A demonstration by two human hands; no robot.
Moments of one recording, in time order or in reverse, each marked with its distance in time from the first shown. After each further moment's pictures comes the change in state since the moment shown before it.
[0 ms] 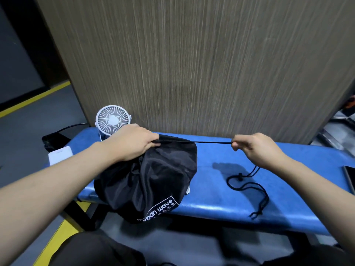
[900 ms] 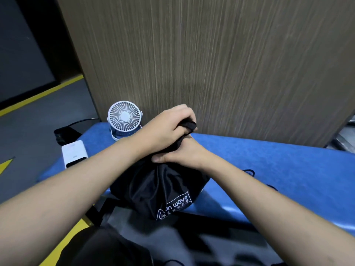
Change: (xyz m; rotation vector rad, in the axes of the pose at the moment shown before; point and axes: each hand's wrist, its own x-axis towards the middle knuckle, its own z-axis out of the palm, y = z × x) left_hand 0.019 0.044 -0.043 -0.719 0.297 0.037; right_hand 0.053 -0.186 0.066 0.823 -0.234 -0.112
